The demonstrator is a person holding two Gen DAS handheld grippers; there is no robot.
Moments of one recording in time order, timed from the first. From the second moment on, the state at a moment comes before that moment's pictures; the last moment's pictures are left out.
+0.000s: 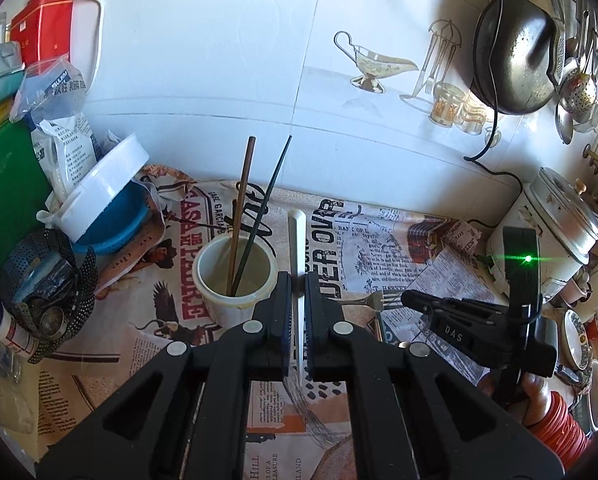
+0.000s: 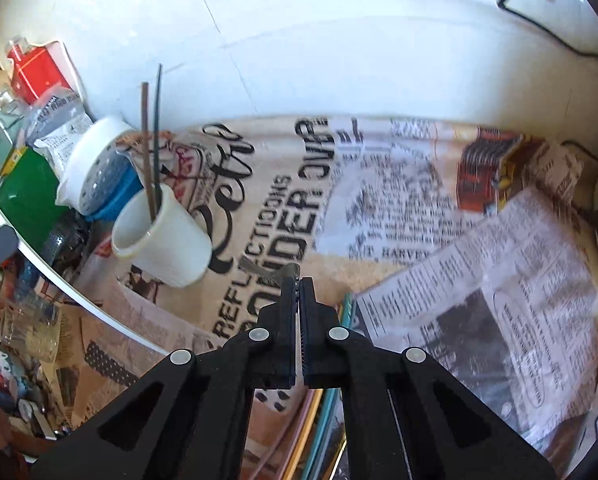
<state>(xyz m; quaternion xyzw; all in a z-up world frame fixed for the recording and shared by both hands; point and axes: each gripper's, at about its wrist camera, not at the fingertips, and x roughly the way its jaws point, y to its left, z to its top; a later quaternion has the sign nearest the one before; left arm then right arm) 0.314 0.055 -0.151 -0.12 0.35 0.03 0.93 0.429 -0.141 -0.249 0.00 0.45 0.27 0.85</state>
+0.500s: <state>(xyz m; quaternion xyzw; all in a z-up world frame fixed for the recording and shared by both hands) 0.300 0.106 -0.141 -0.12 0.34 0.06 0.93 0.433 -0.064 -0.220 -0.04 0.42 0.30 0.86</state>
